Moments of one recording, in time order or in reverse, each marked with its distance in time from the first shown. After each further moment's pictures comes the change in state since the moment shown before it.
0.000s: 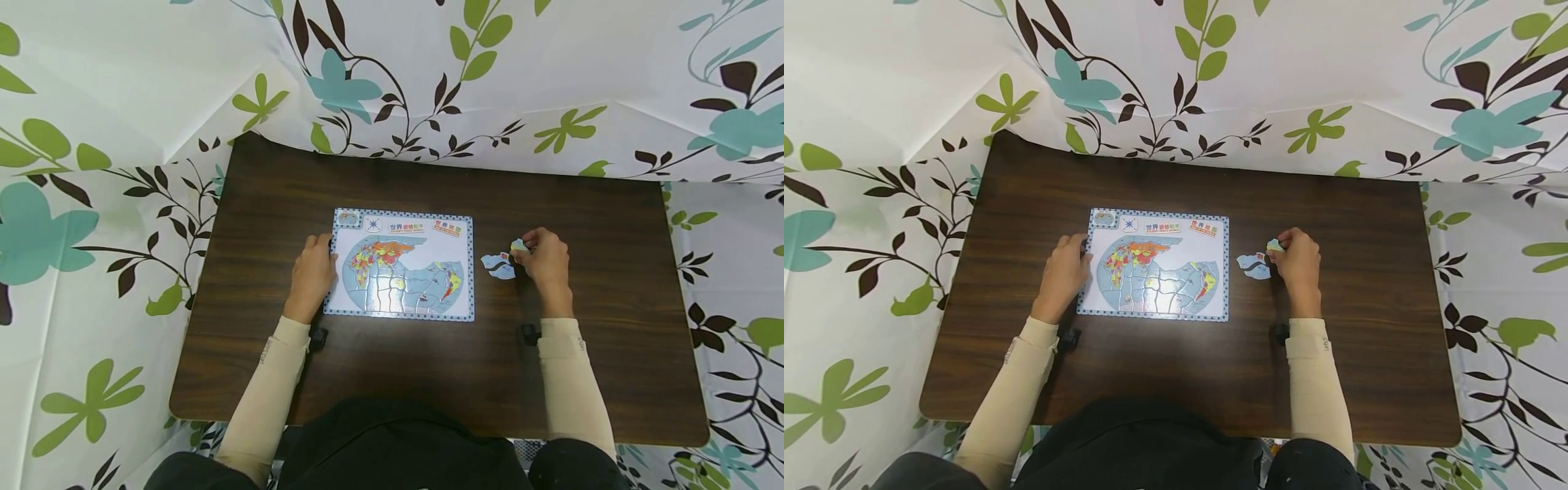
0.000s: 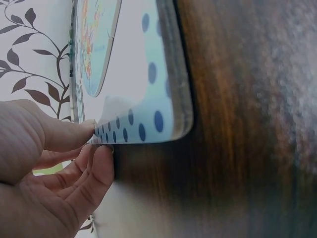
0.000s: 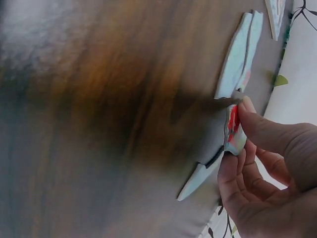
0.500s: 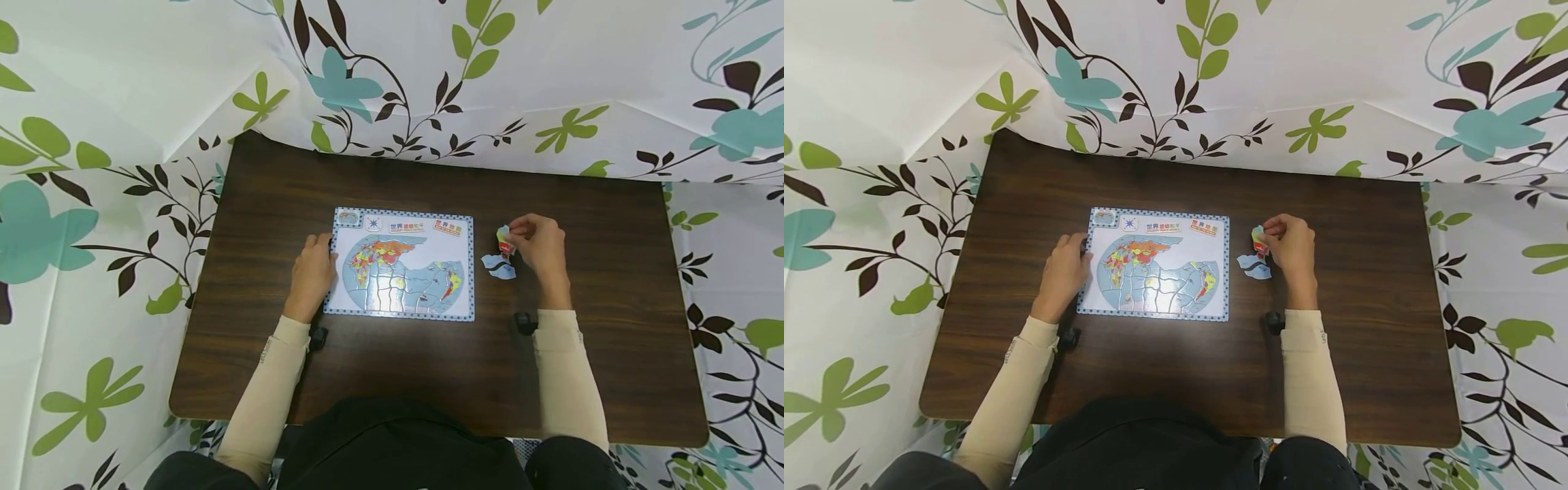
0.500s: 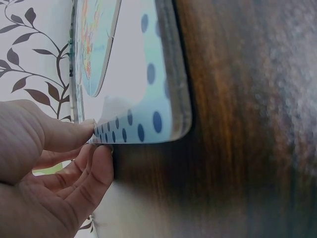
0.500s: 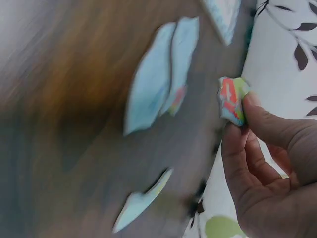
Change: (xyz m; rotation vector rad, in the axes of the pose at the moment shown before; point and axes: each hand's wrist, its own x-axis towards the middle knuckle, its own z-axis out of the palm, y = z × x) left_hand 0.002 -0.001 0.001 0.000 -0.002 -0.013; right_hand 0.003 -0.034 -0.010 0.122 0.001 -0.096
